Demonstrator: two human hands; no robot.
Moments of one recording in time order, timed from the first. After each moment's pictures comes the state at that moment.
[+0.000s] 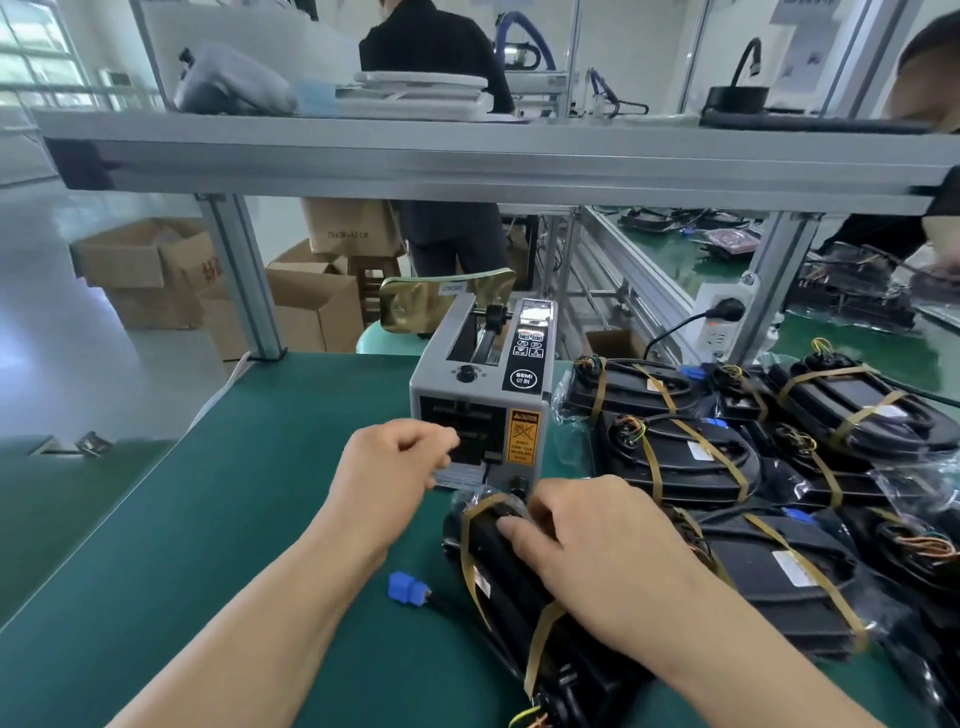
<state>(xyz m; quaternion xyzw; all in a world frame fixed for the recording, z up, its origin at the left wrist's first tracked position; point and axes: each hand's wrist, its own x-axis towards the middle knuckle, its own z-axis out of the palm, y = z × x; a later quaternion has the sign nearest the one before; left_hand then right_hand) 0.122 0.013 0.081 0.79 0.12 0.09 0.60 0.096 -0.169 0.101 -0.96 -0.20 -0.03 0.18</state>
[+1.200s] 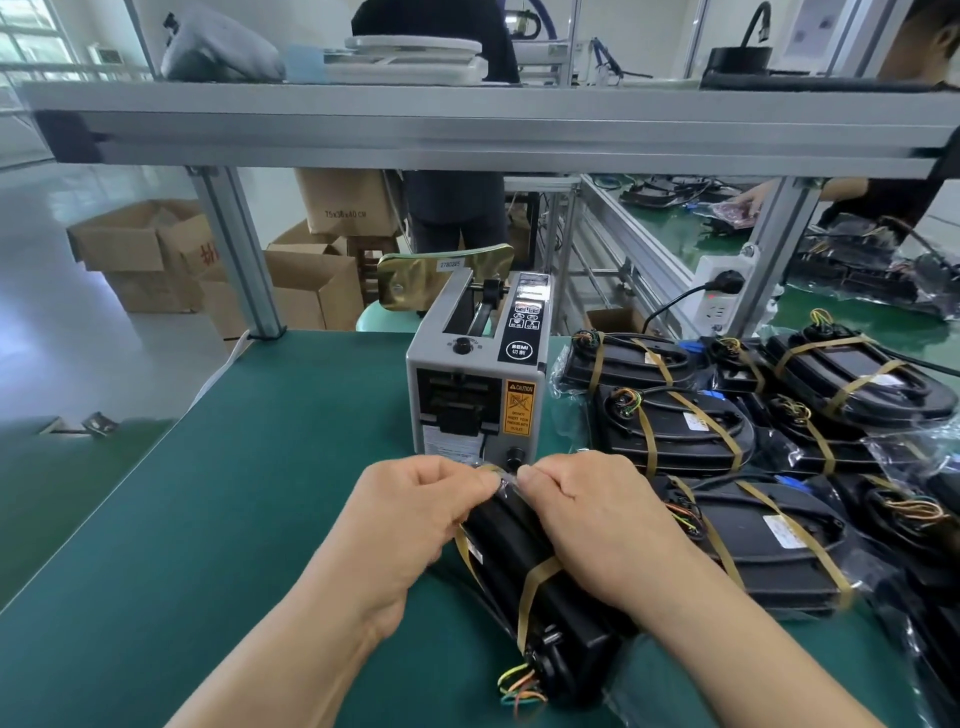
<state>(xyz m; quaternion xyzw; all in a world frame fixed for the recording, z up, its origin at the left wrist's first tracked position) 0.065 -0.017 0.086 0.72 0.12 0.00 0.69 0.103 -0.174 0.086 -0.95 -0.18 0.01 0.24</state>
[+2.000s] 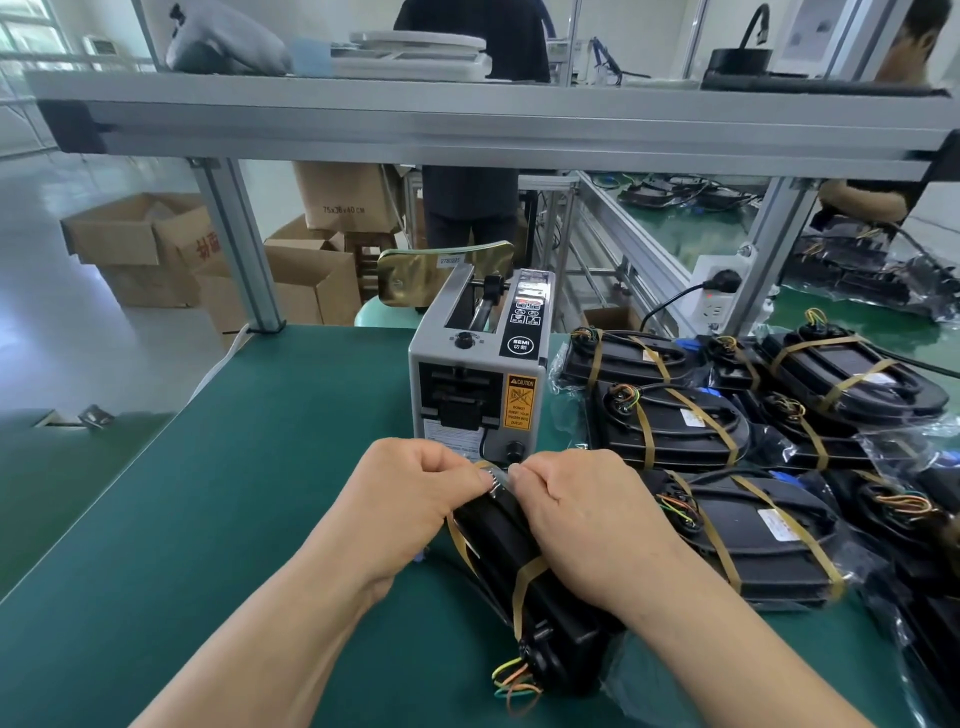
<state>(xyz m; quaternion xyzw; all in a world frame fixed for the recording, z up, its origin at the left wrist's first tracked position) 0.077 -0.005 0.077 0.79 0.11 0.00 0.60 0.088 -0.163 0.095 -0.96 -0.21 -0.03 0.19</state>
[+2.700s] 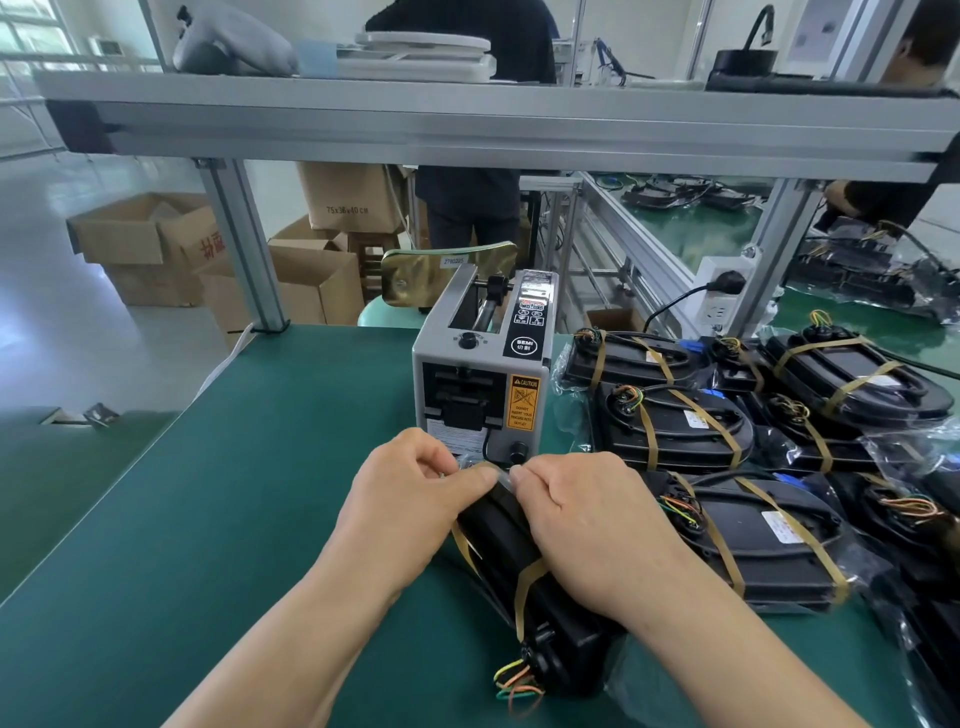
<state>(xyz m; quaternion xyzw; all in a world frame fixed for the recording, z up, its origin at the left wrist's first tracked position) 0.079 -0.005 0.069 0.81 0.15 0.06 0.56 0.086 -0.164 0.092 -0.95 -0.19 -0.03 0.24</state>
